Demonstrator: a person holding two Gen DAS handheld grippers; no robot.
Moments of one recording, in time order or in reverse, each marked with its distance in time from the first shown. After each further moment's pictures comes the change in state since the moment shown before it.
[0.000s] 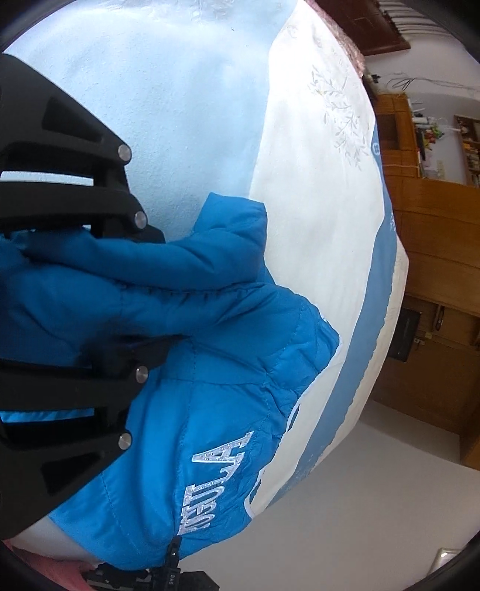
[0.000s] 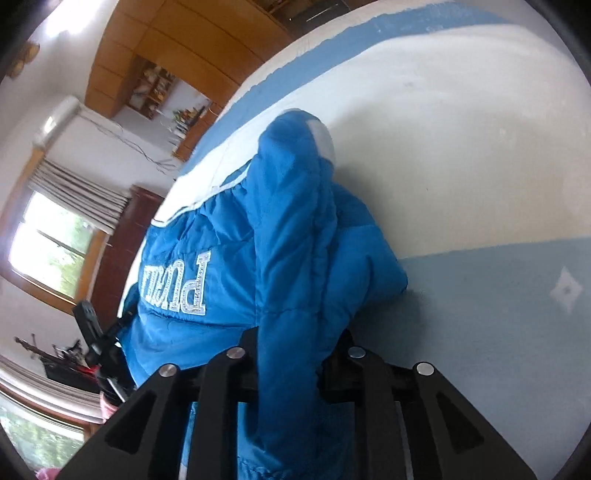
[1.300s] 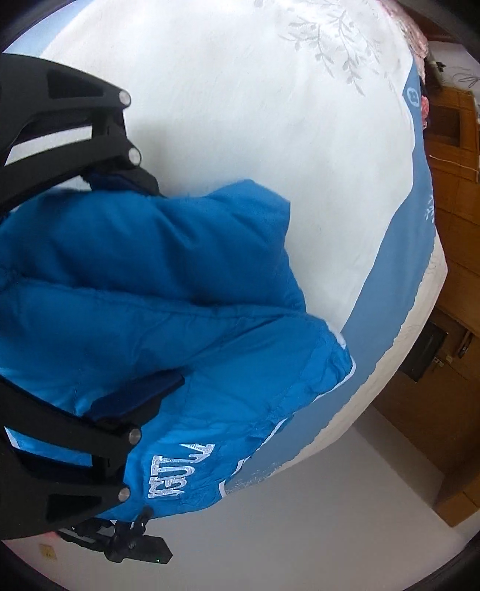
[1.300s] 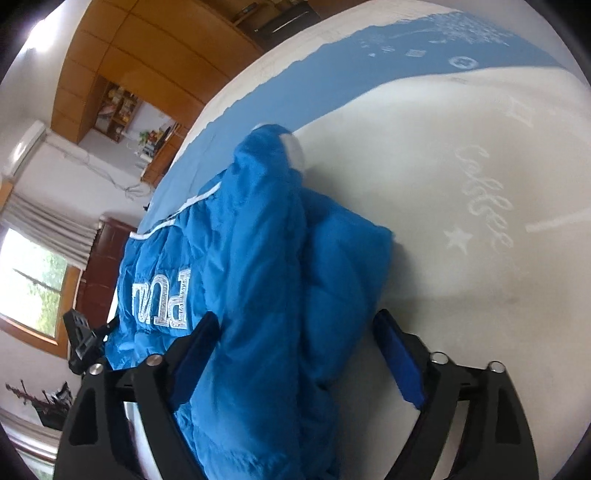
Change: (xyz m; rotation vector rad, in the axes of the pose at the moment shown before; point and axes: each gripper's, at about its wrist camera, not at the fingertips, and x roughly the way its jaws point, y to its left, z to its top) left arm 0.145 0.034 0.162 -0.179 0.161 -0.165; right arm 0.076 -0.010 0.160 0.042 -0.008 -0.101
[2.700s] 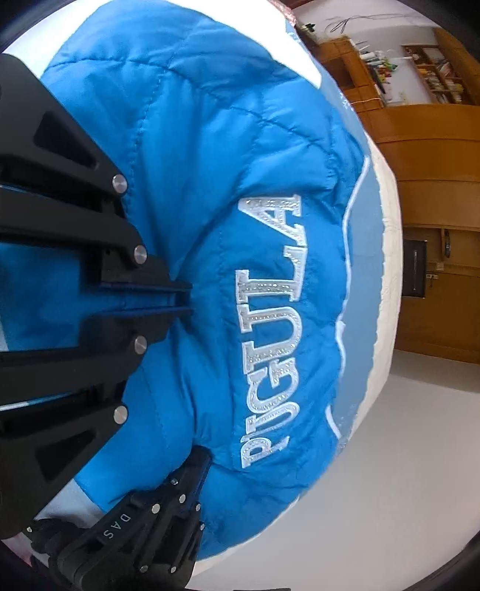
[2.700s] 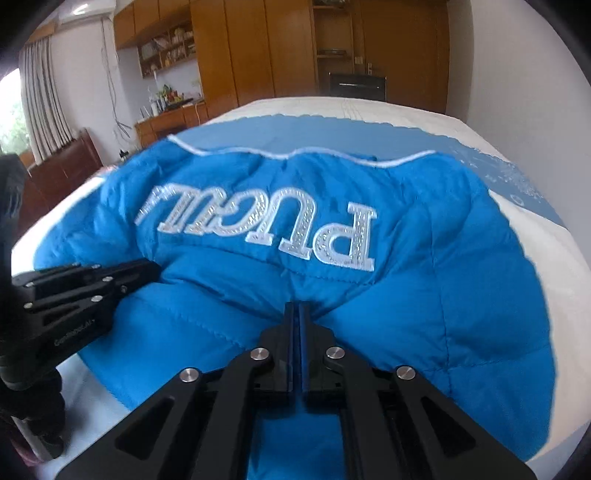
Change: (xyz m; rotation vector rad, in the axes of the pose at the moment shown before) left arm 0.025 -0.152 -0.104 0.420 -0.088 0.122; right arm 0.061 0.153 -0.103 -0.446 -0.227 -0.354
